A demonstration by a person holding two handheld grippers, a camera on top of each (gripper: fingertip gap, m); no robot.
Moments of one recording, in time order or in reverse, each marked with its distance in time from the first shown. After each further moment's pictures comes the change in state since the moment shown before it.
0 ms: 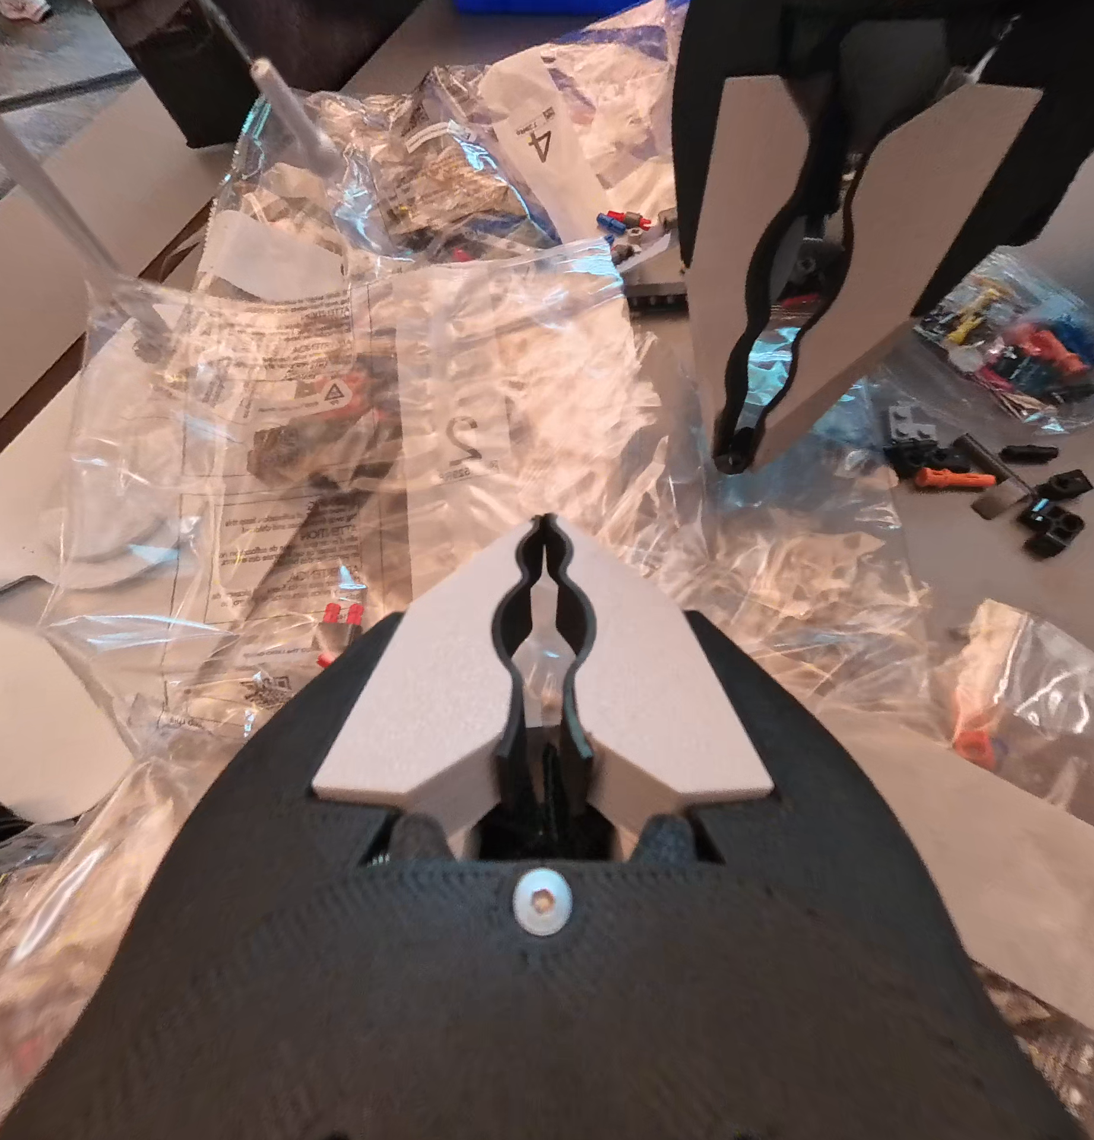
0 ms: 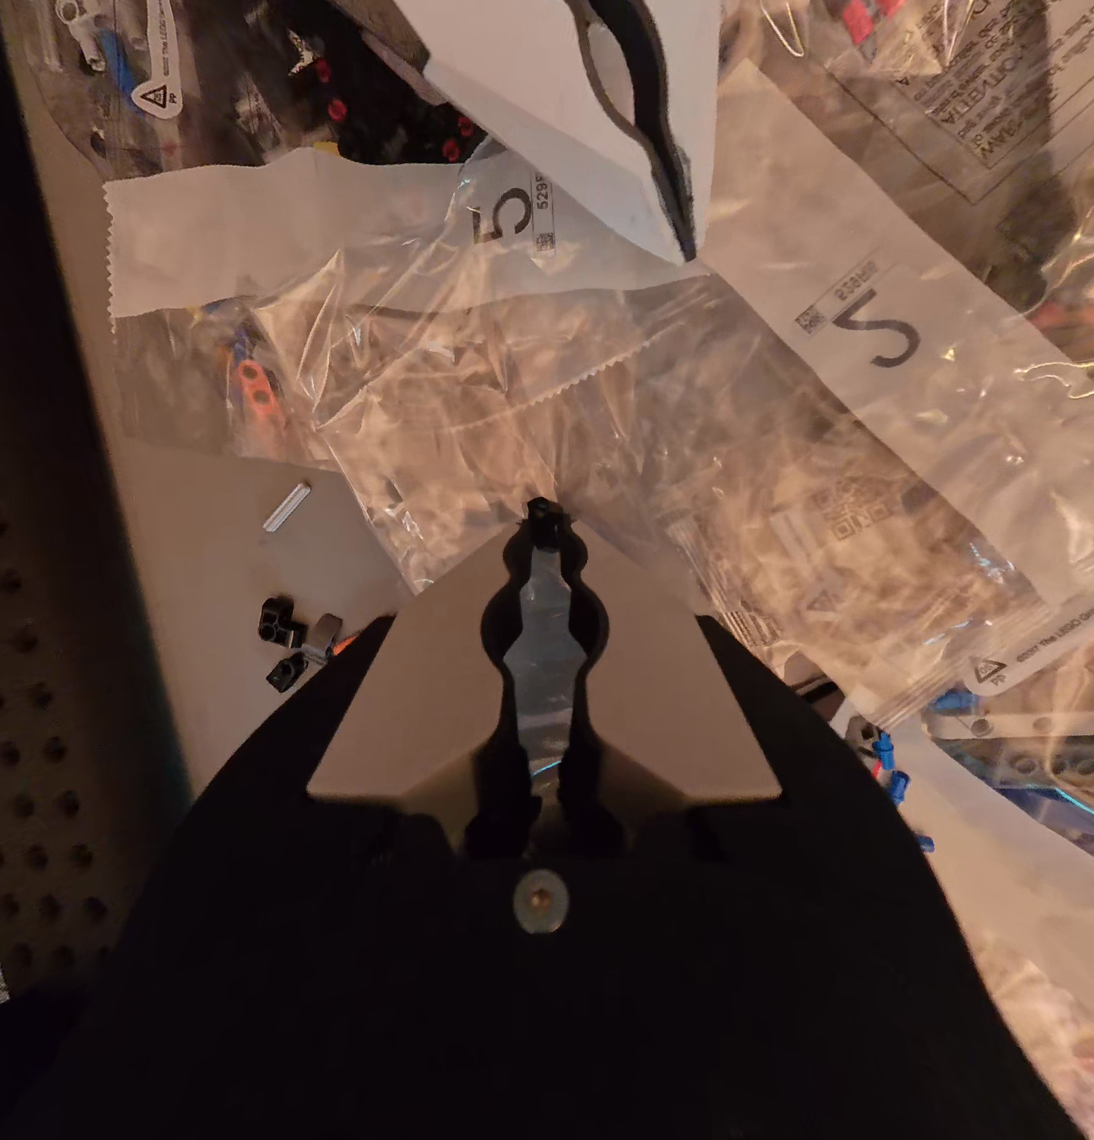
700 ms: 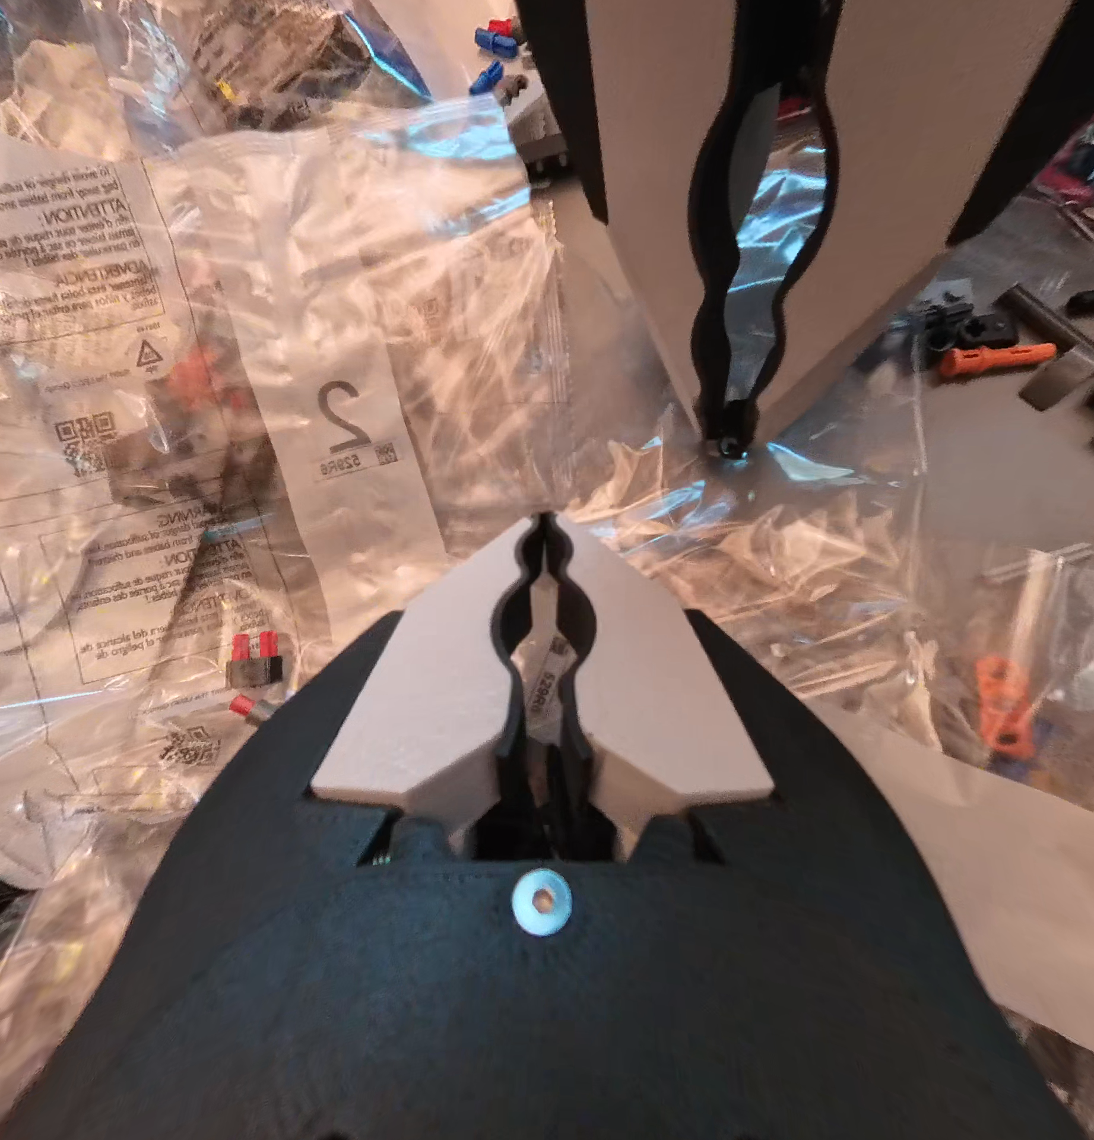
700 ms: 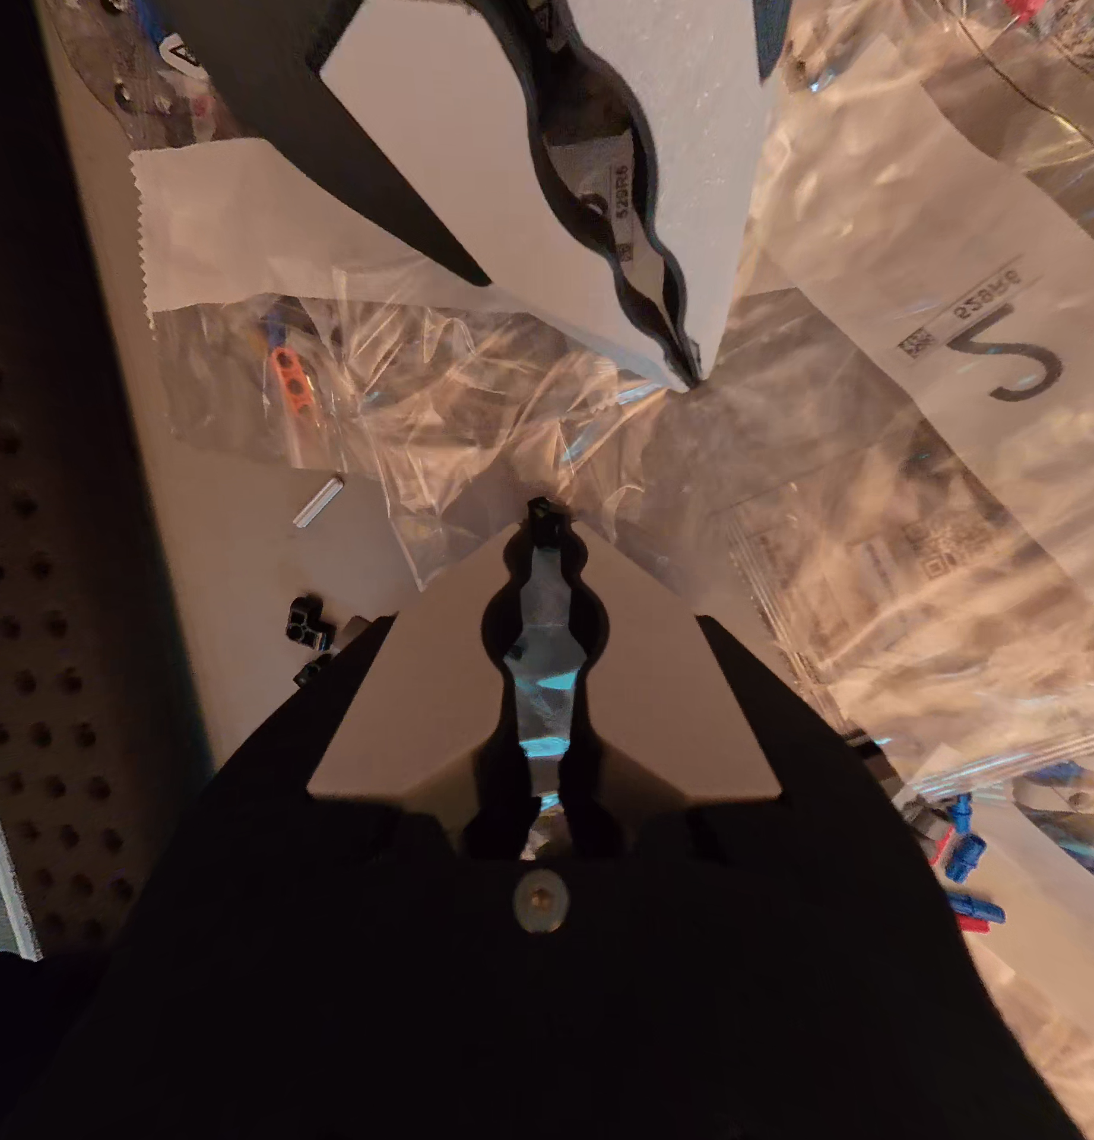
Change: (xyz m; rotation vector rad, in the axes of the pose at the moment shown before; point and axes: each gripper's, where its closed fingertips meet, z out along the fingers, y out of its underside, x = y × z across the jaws) left arm 0.025 0.026 0.026 -0.216 0.035 0.170; right arm -0.016 0.004 0.014 -0.056 -0.067 -0.018
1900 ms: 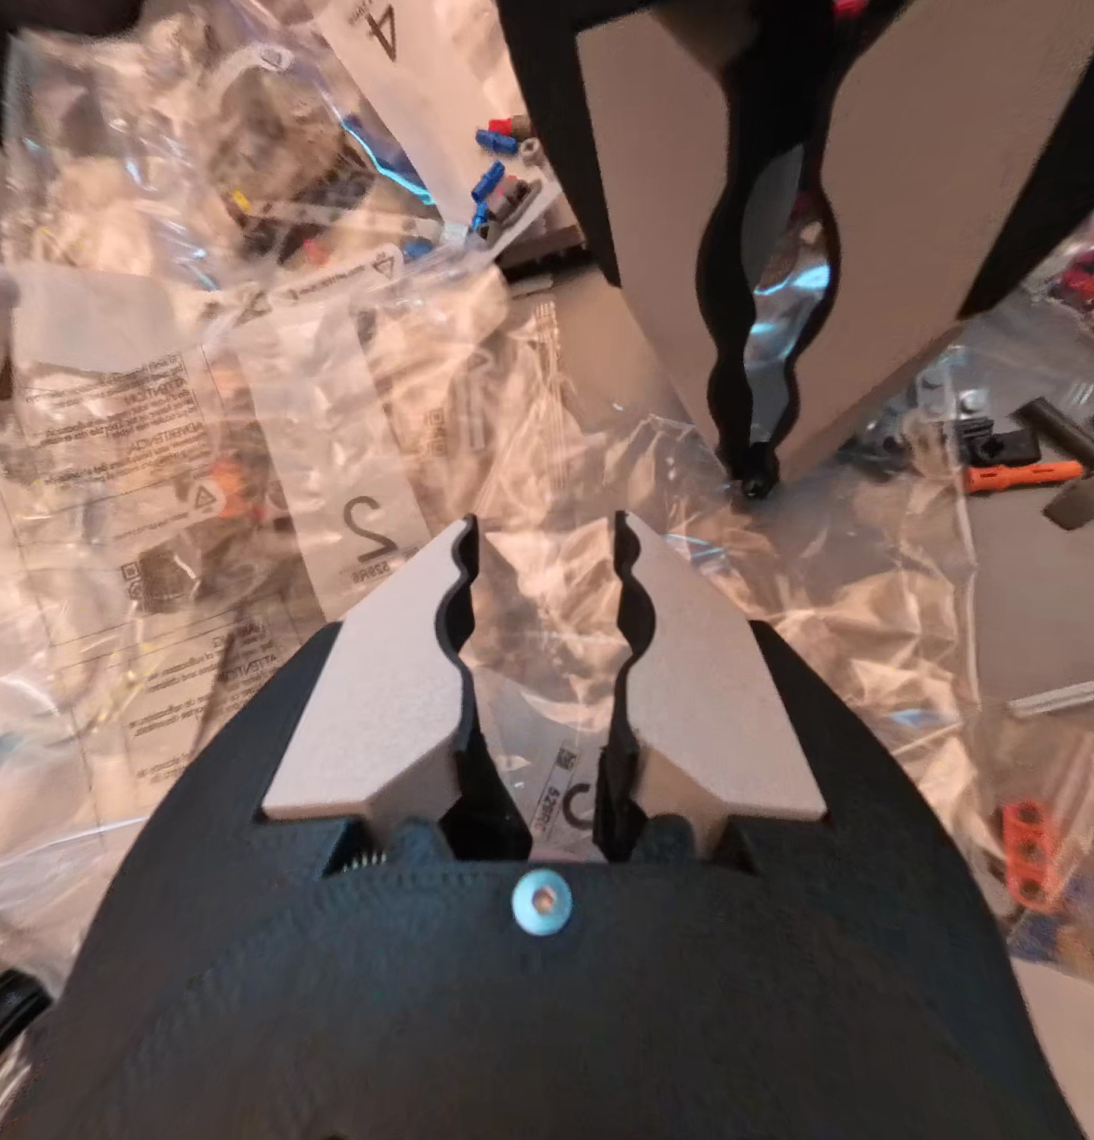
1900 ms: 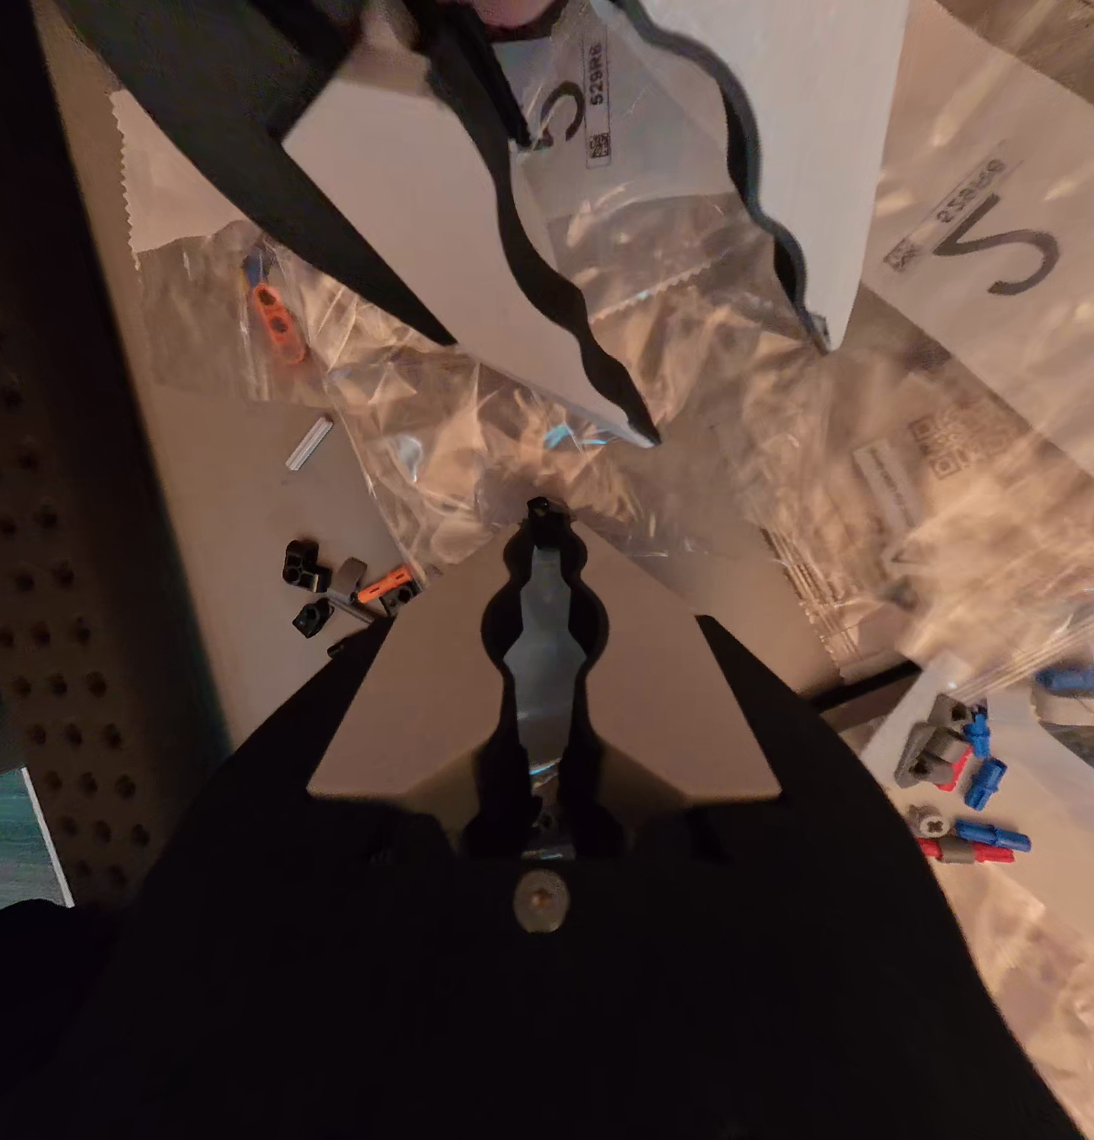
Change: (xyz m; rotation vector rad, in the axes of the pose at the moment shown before) left arm -0.002 -0.030 0.019 -0.009 -0.034 0.048; right arm 0.003 0.021 -0.010 -0.011 -0.024 0.049
